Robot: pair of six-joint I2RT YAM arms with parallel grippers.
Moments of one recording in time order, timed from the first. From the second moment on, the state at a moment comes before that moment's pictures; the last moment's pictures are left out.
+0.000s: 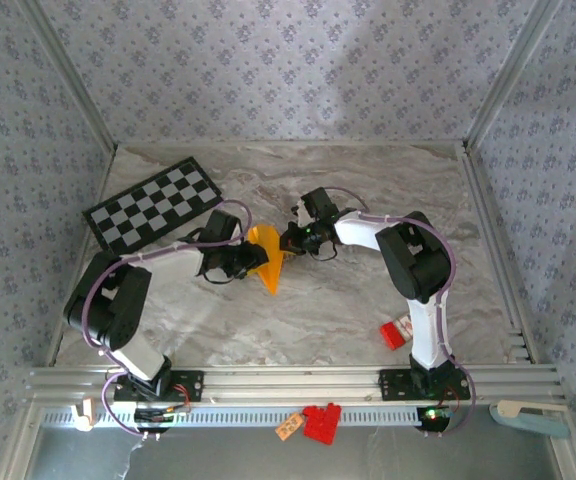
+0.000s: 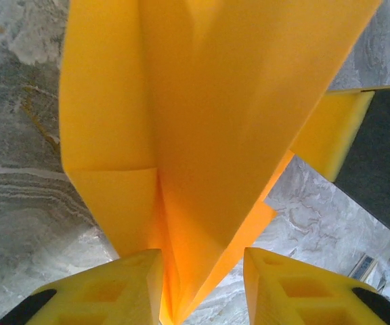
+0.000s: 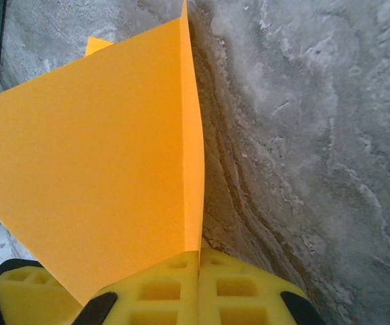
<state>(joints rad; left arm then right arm) -0.50 1.61 0.81 -0.17 0.43 -0.93 0.56 2.05 1.27 -0.19 -0.57 0.68</state>
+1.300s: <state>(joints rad) -0.58 1.69 0.89 -0.28 0.30 -0.85 0.59 2.04 1.33 -0.27 -0.58 0.74</state>
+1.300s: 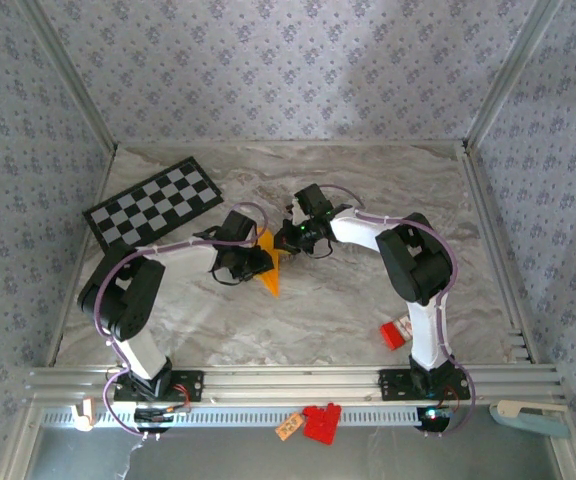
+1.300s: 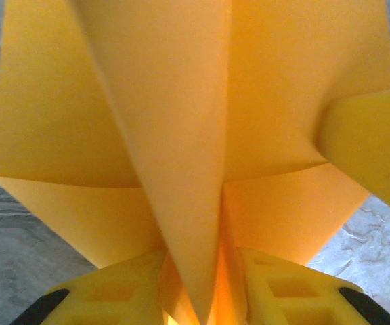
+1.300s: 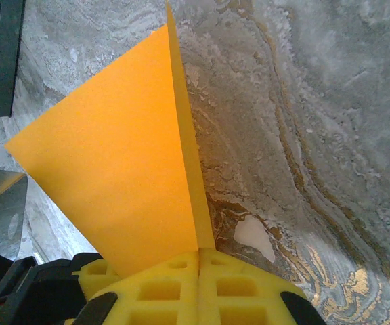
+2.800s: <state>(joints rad) -0.58 2.10 1.65 -0.71 0.00 -0.66 0.38 1.59 1.14 -0.40 -0.09 0.58</state>
